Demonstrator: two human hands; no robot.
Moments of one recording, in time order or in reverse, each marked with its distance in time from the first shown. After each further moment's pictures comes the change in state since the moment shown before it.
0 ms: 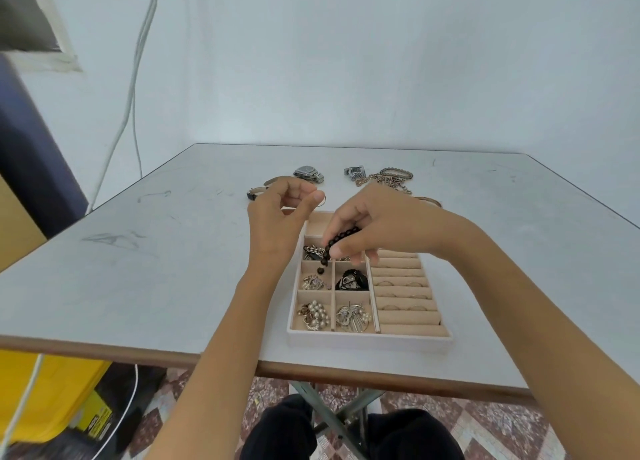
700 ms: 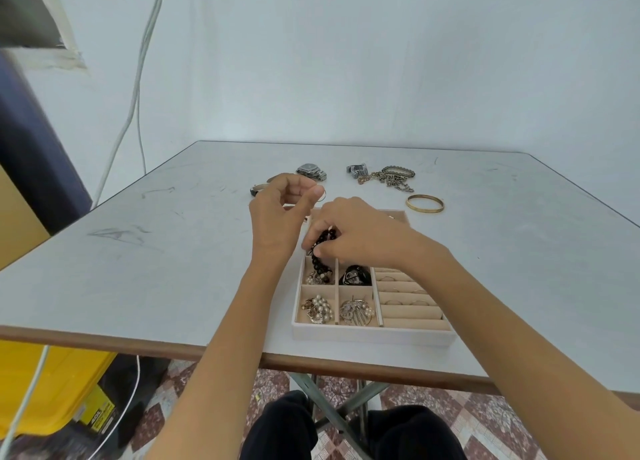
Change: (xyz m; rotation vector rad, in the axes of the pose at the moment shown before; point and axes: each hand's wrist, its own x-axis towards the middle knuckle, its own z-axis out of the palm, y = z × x) left_hand 0.001 -0.001 0.000 -0.034 0.039 -0.010; right_hand 0.022 -0.009 0.036 -0.359 0.113 0.040
